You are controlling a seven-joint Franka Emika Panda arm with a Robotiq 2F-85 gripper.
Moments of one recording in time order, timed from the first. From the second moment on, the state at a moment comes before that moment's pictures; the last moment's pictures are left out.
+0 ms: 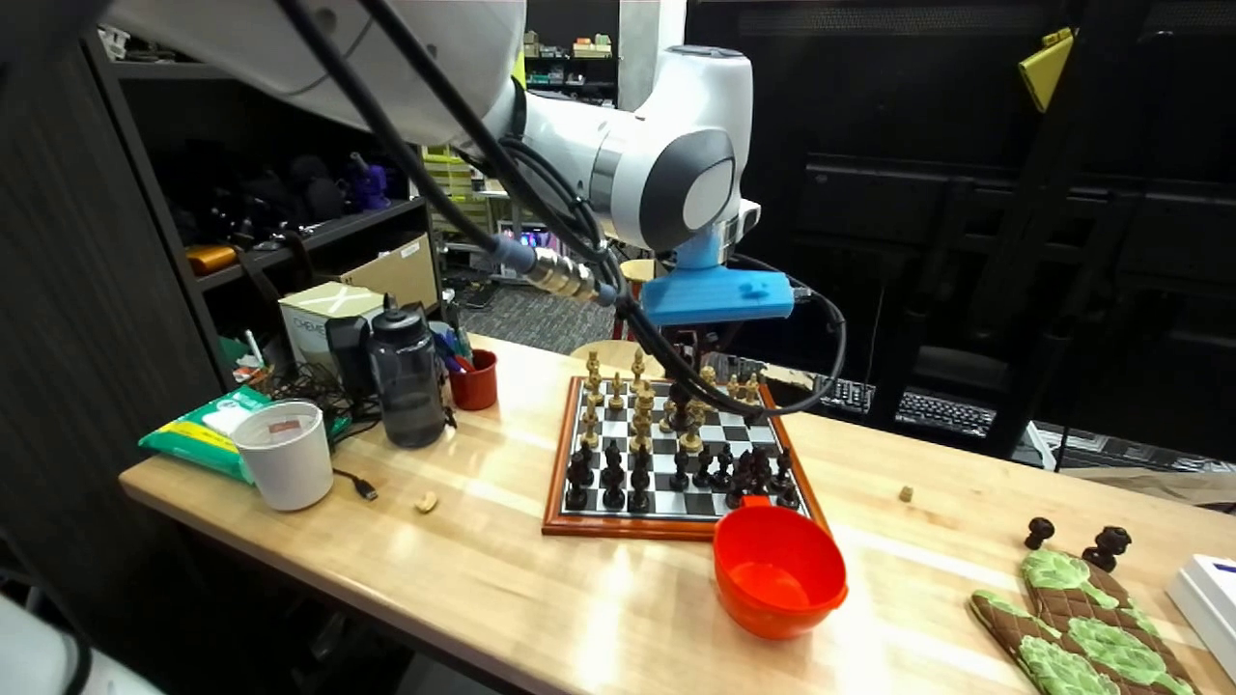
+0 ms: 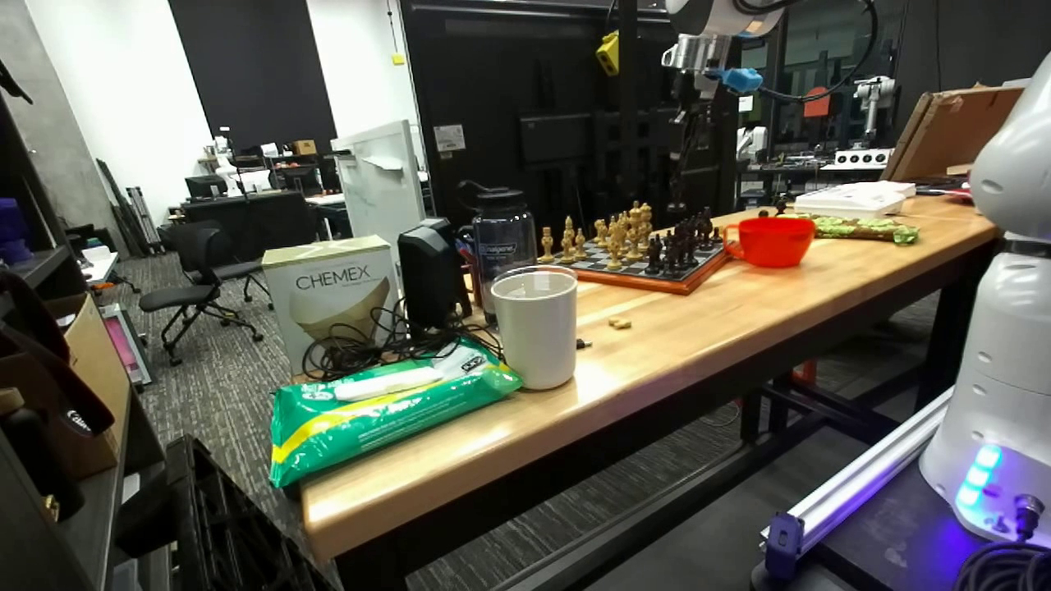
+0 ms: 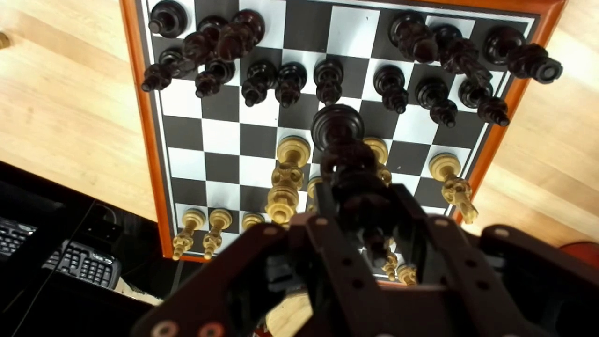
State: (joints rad) arm -0.05 -0.19 -0.18 -2.18 0.06 2.25 -0.70
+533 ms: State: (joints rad) arm -0.05 -0.10 -0.17 -2.09 0.06 2.20 -0.70
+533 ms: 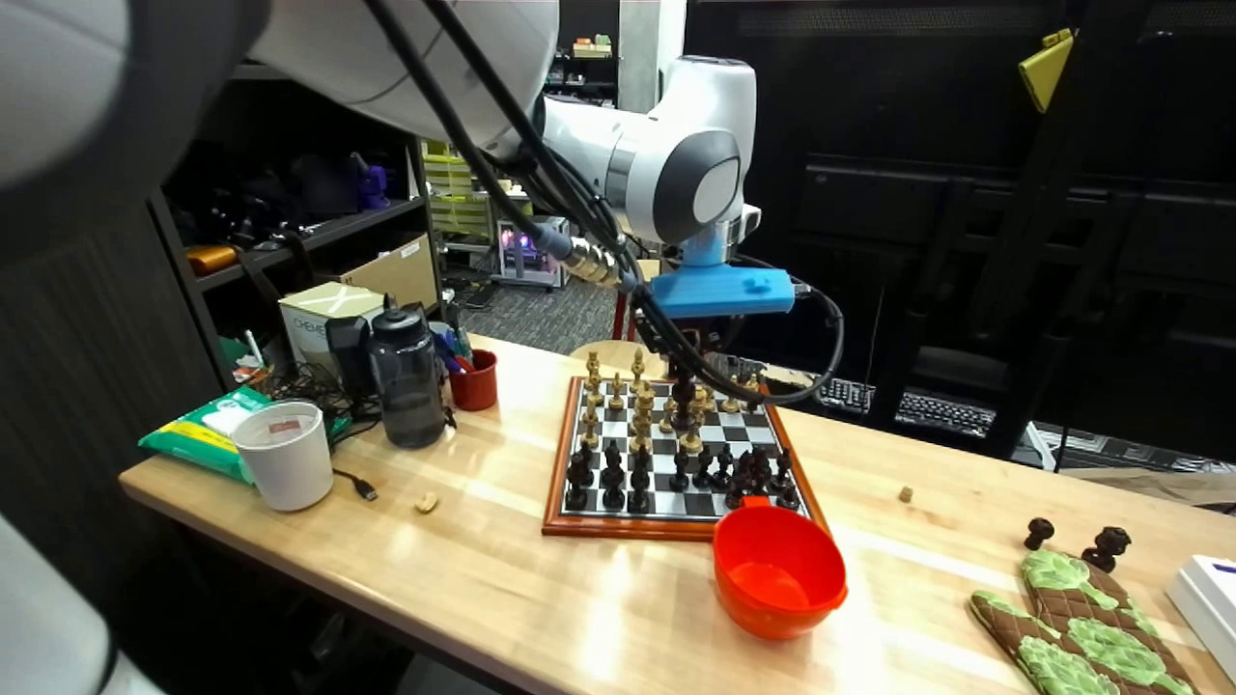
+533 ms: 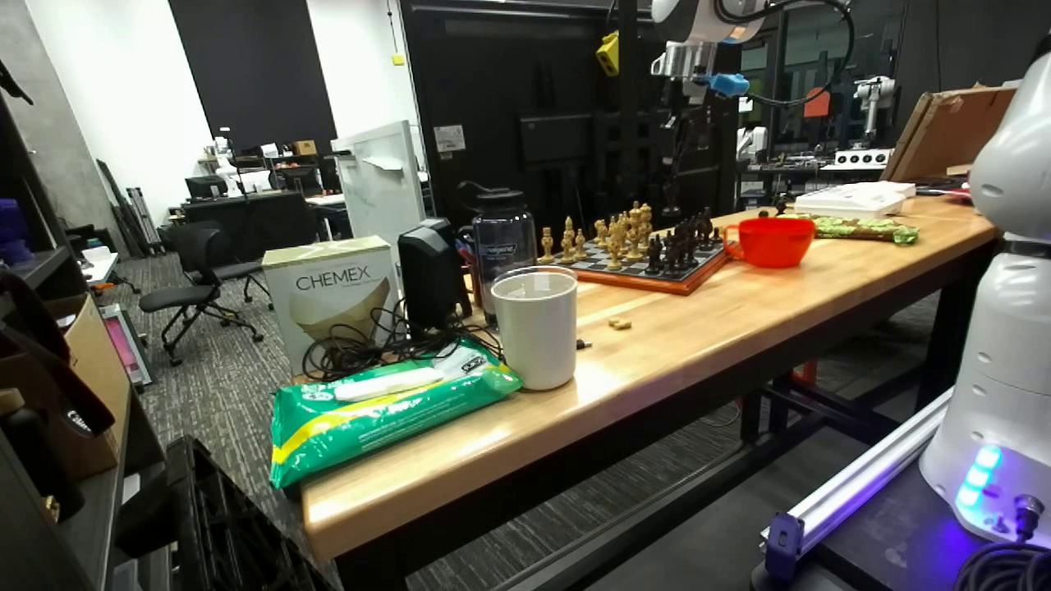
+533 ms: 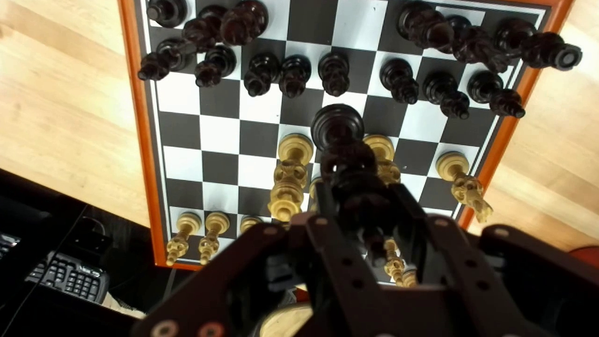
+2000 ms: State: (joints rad) arm -0.08 0.05 -0.16 -2.00 0.13 2.18 -0.72
